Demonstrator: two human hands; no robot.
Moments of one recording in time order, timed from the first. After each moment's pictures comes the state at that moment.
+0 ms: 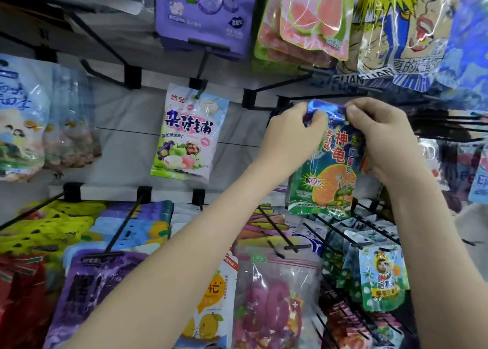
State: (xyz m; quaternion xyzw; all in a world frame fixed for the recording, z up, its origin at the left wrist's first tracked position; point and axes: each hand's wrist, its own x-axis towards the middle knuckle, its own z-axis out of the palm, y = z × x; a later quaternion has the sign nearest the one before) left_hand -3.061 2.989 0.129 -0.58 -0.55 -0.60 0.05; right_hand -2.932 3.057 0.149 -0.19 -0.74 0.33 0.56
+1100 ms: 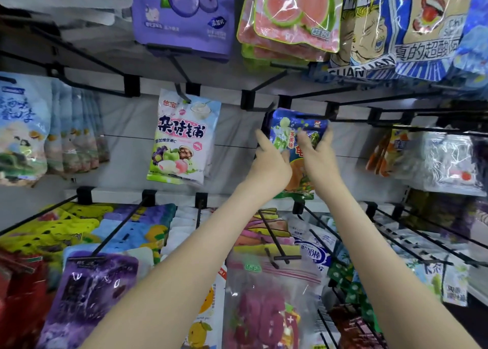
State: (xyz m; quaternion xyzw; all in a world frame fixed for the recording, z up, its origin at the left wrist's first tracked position) left_hand -3.076 3.041 0.084 -0.46 -0.72 -0.51 -0.05; right_hand -3.012 3.133 0.089 -0.26 -0.71 0.37 0.53
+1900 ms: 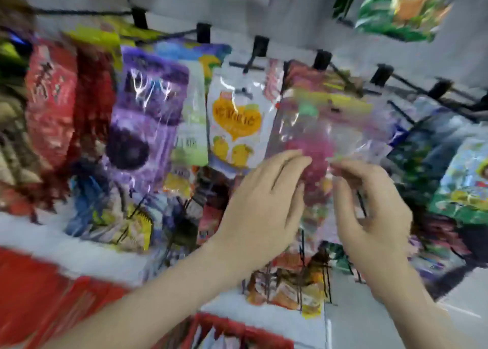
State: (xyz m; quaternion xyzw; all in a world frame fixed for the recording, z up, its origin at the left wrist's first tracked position) left_hand -2.977 2.865 -0.142 -0.52 -0.70 -0.45 0.19; right_hand -2.877 2.985 -0.123 -0.05 -0.88 0.20 0.43
